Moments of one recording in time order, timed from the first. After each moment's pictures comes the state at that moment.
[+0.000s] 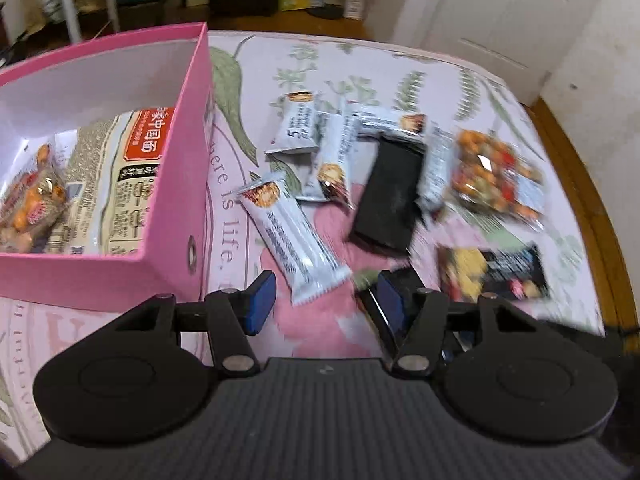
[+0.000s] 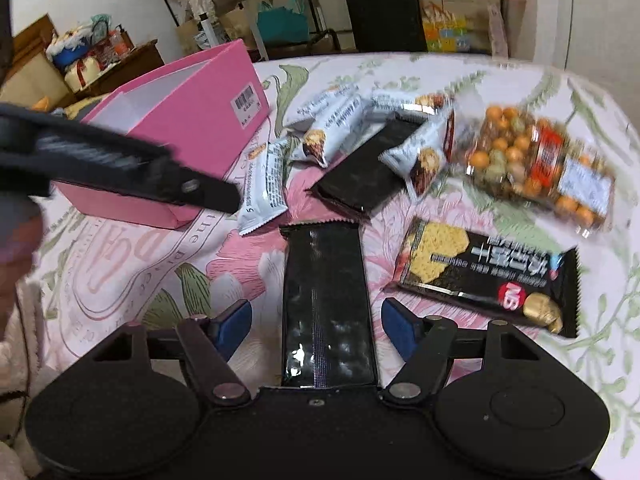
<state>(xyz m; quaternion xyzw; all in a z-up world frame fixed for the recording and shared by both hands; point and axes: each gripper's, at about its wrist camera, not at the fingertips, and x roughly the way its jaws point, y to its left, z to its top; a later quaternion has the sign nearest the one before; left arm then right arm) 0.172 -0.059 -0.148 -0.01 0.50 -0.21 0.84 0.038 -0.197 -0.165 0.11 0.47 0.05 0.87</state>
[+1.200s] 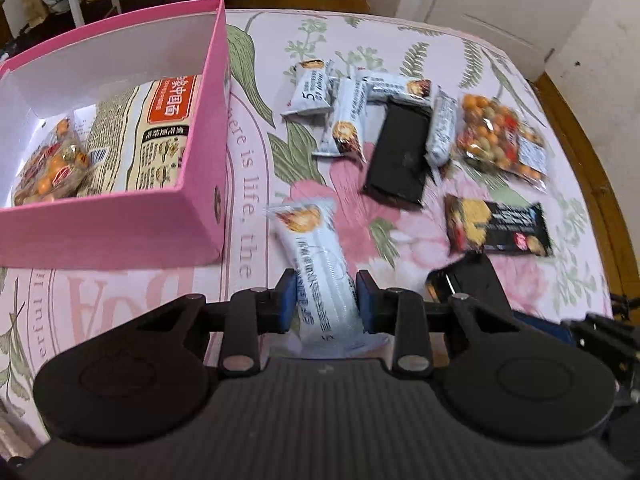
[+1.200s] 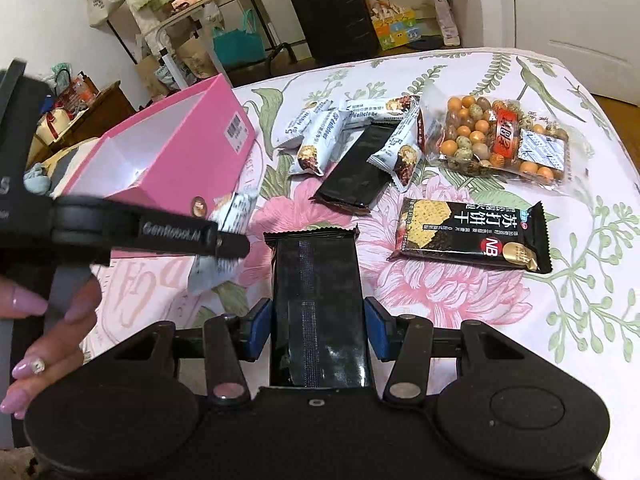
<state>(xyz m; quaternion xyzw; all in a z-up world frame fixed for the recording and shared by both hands) 0.140 -0.034 -0.136 0.02 0.53 -0.22 0.82 0.005 -0.174 -0.120 0.16 0.46 -0.01 0.87</state>
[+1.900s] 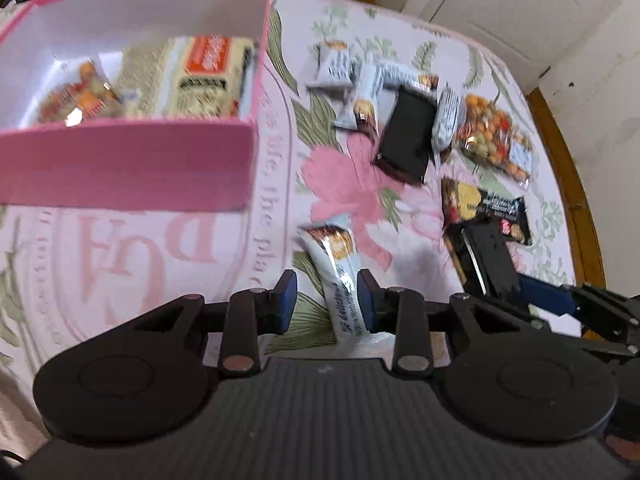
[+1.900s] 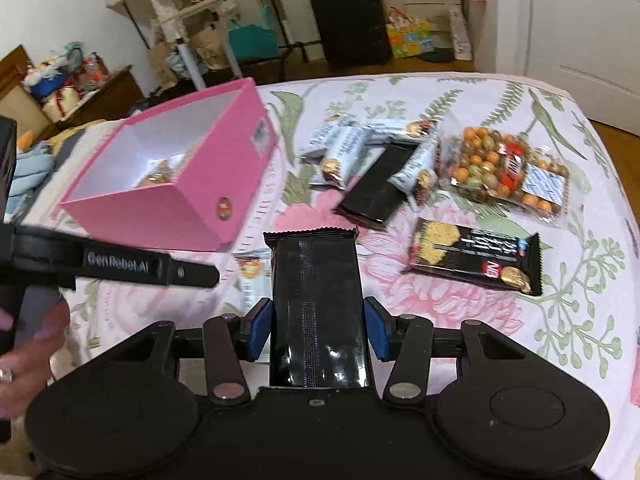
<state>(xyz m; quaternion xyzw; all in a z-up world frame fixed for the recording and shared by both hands) 0.131 0.006 -0.141 -0.04 0.56 -0.22 0.80 0.007 -0.159 -0.101 0.12 0.47 -0.02 0.88</state>
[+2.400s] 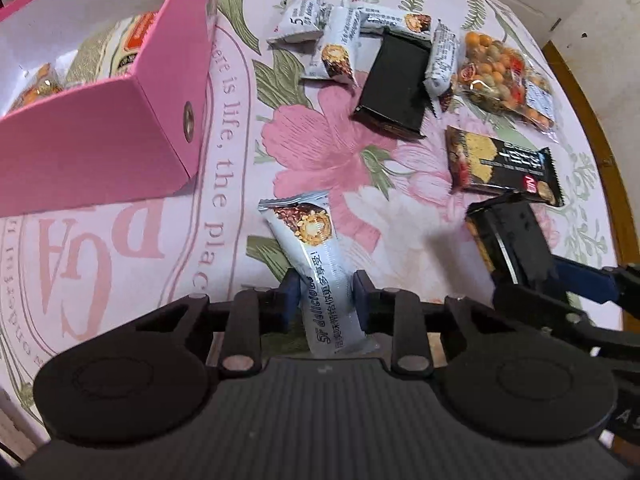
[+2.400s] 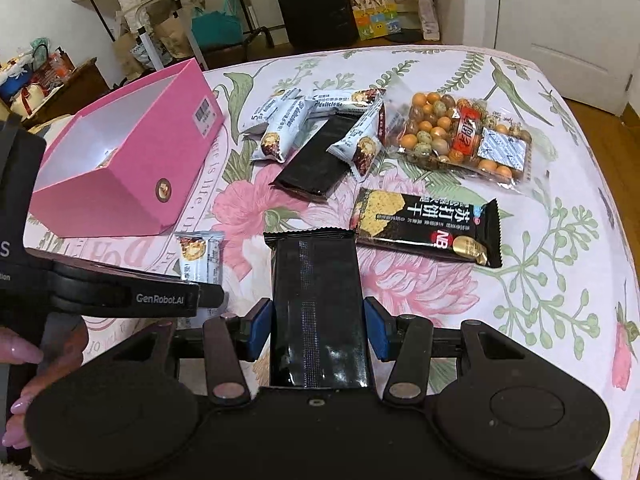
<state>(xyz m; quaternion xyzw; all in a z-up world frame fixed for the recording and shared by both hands) 0.126 -0.045 -0.171 0.02 0.58 -0.21 0.79 0.000 -0.183 -0.121 0.12 0.49 -0.05 0.86</state>
